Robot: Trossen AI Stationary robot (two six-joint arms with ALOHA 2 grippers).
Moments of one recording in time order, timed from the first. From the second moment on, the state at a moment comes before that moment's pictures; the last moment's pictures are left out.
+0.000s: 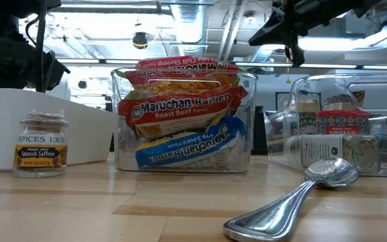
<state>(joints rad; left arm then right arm) -0.45 1.22 0.60 -0.73 -0.05 -1.34 -0.09 1.03 0.74 -0.10 0.13 0.67</state>
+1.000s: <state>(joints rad) -0.45 1.10 0.60 -0.71 -0.06 -1.37 -0.09 1.03 0.74 -0.10 0.13 0.67</state>
